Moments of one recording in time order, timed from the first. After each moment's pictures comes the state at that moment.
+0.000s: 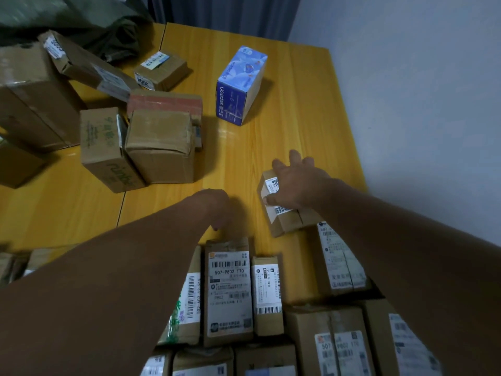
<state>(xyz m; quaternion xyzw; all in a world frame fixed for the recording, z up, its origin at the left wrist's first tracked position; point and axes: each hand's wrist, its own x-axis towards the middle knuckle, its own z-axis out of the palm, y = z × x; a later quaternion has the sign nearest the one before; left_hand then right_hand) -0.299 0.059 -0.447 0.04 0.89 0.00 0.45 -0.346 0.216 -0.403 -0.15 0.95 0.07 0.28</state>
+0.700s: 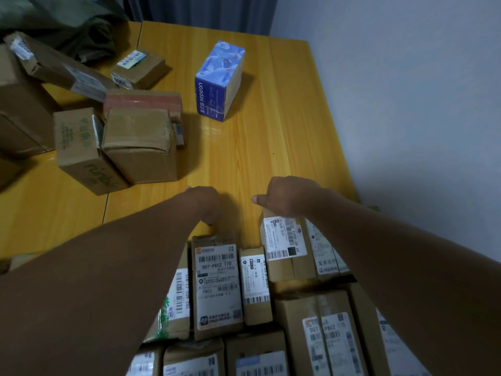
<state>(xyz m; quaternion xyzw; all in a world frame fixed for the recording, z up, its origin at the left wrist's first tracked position) -0.291 0.077 -0.426 0.02 0.89 -0.02 0.45 -0.323 0.242 -0.415 -0.14 0.93 0.02 0.34</state>
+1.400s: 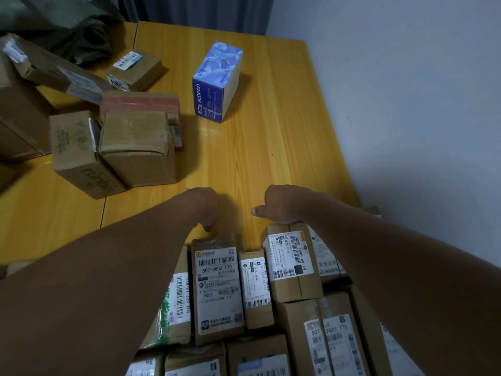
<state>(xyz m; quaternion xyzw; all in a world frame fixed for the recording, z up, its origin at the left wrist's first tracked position) -0.300 0.068 -0.439 -0.01 0.89 0.05 0.46 -0.320 0.240 -0.424 -0.14 0.91 0.01 0.38</state>
